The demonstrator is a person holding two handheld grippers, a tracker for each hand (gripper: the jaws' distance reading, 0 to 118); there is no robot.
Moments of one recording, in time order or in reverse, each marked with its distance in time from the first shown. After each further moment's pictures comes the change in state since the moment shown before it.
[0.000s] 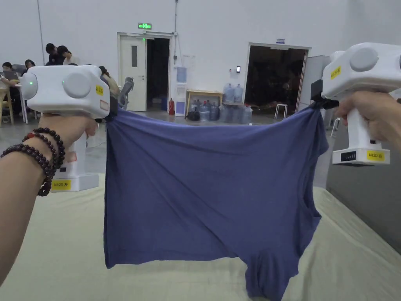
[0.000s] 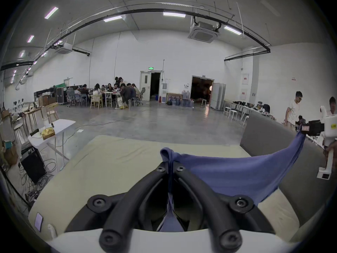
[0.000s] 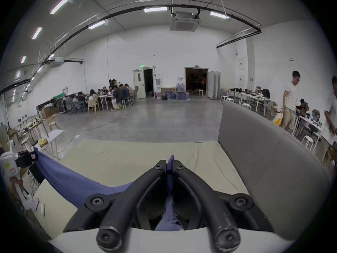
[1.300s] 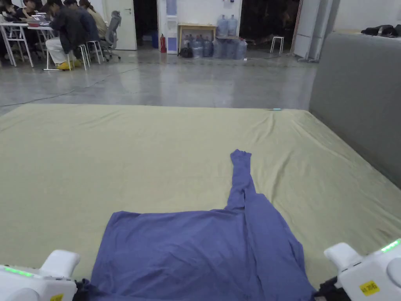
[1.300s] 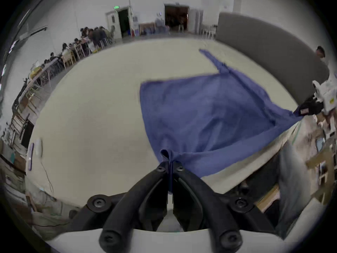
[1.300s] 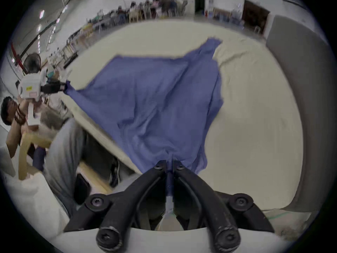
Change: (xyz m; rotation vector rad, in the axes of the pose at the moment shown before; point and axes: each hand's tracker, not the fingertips) left arm -0.041 -0.462 0.247 -0.698 -0.118 -0.236; right arm 0.053 -0.515 0.217 -0.837 0.345 0.312
